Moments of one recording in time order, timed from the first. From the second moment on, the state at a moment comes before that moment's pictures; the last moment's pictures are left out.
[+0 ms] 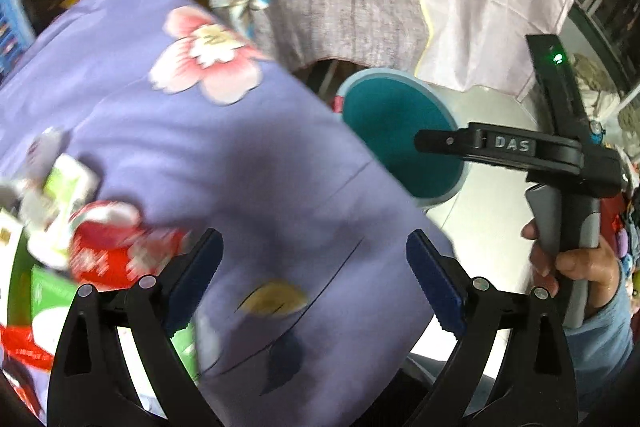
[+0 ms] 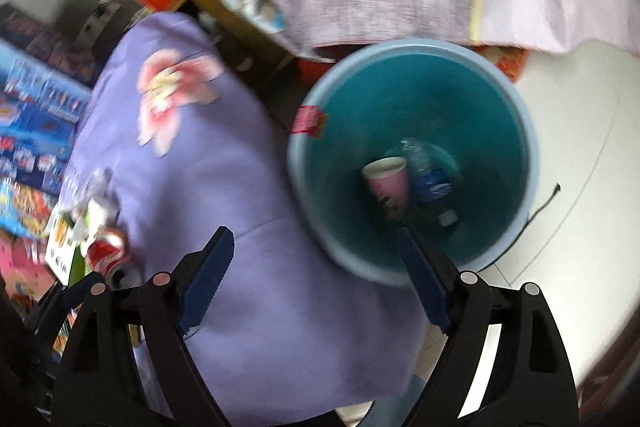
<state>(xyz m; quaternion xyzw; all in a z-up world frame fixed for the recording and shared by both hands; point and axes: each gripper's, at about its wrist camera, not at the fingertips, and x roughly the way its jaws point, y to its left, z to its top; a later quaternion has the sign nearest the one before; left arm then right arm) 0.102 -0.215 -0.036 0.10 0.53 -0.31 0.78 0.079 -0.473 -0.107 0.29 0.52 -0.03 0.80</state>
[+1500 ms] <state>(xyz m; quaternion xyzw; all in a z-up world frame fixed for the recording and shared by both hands) 0.077 0.066 -0.095 -0.08 0.56 -0.12 0.81 0.140 -0.173 -0.085 0.06 0.61 0.19 0.77</state>
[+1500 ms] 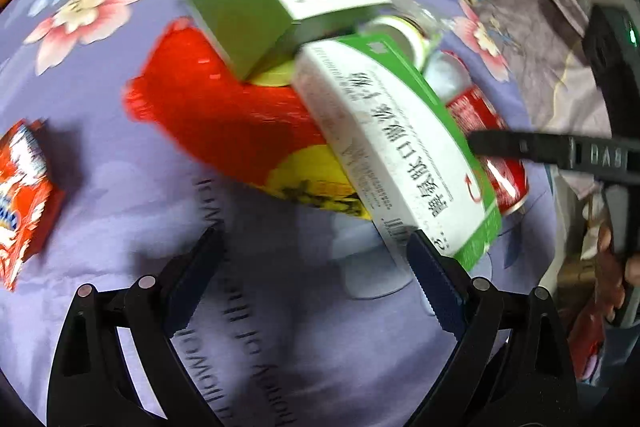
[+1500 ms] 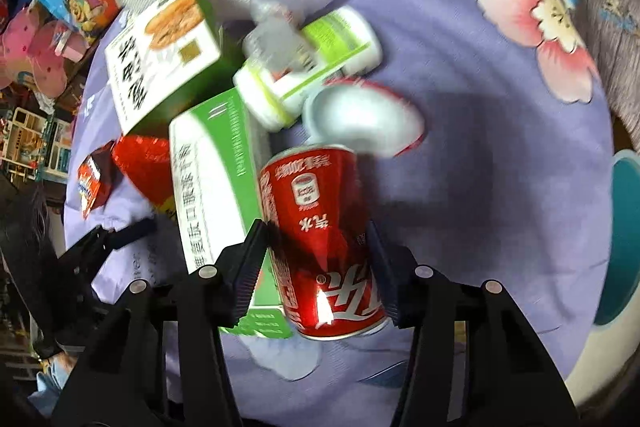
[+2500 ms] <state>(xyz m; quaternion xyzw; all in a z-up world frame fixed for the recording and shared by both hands) 0.104 -0.002 -0.075 -0.02 0.57 -0.05 0.82 0.099 -0.253 -0.067 0.16 0.53 0.17 0.81</state>
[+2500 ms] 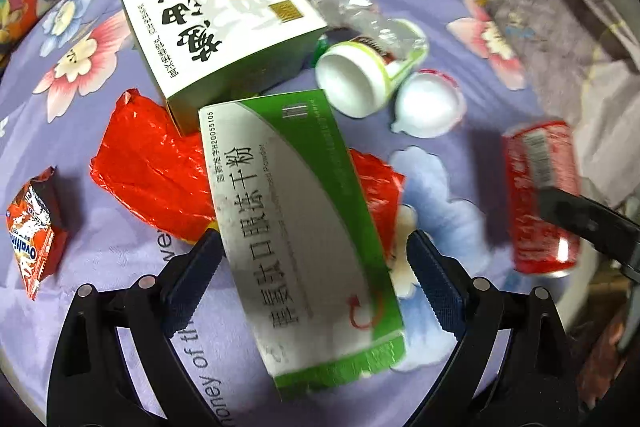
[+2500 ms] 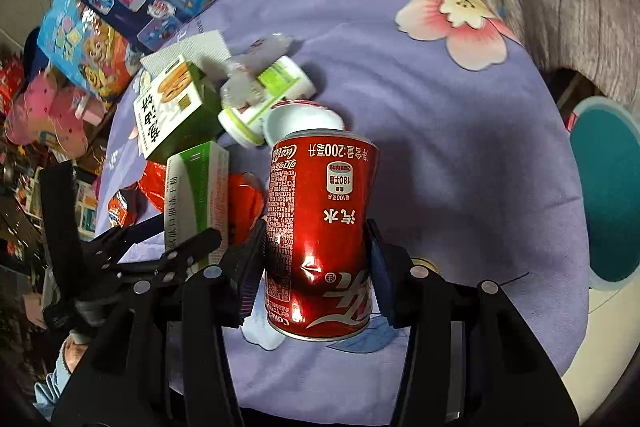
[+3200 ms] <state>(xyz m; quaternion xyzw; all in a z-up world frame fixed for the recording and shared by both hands) 0.064 -0.014 -0.020 0.00 0.51 -0.12 0.85 0.094 -0.305 -0.069 0.25 0.49 0.18 0.81</state>
